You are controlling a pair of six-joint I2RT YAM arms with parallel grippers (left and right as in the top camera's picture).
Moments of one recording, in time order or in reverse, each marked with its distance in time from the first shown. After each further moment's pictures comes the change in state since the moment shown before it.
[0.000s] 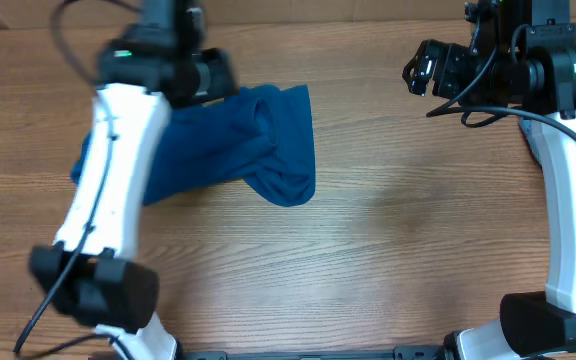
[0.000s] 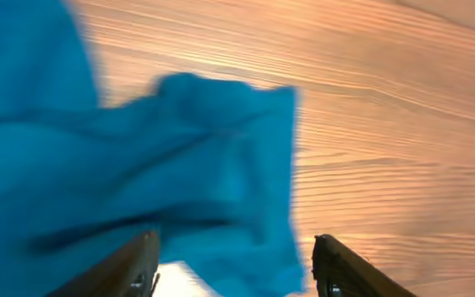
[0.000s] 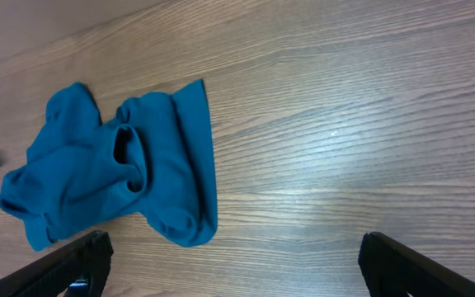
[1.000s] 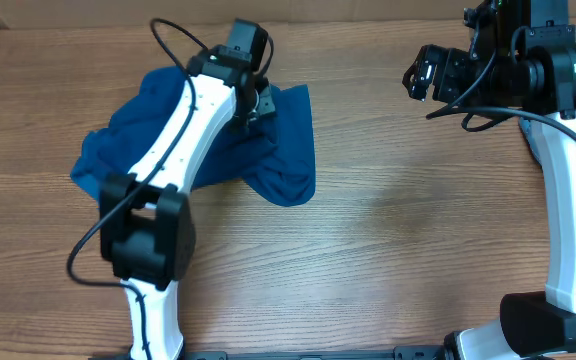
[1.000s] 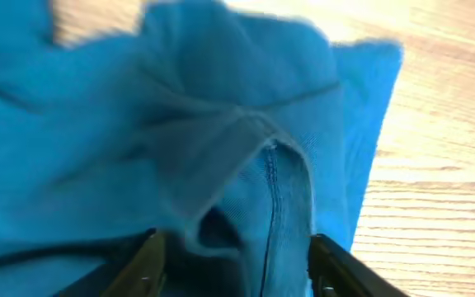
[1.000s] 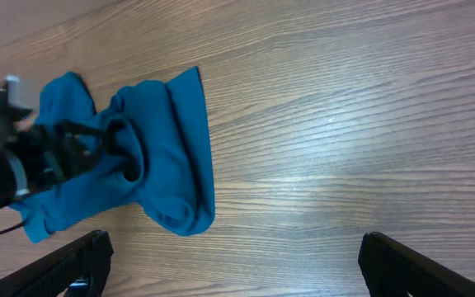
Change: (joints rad) left arm -0.114 0.231 -0.029 0.059 -0.187 -0.130; right arm 0.000 0.000 0.000 -0.037 0.000 0.000
